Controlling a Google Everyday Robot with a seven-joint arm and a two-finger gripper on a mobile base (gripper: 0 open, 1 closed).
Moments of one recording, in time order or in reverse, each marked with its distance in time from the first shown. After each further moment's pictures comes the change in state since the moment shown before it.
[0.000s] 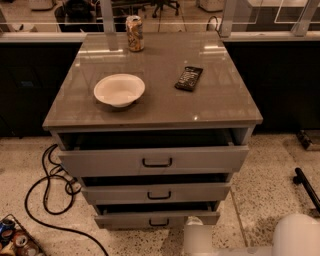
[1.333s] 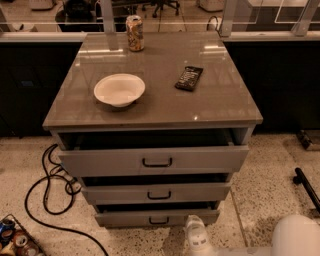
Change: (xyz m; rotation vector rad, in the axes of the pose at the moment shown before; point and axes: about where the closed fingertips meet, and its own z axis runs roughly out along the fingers) arm 0.002 -0.004 0.008 0.015 -0.008 0.005
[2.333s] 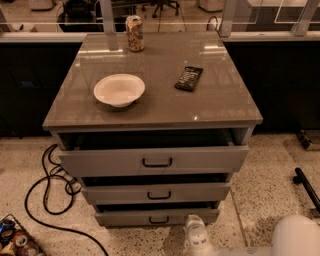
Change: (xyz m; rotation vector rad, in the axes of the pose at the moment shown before) arm 0.001 -0.002 0.002 0.005 -0.003 0.003
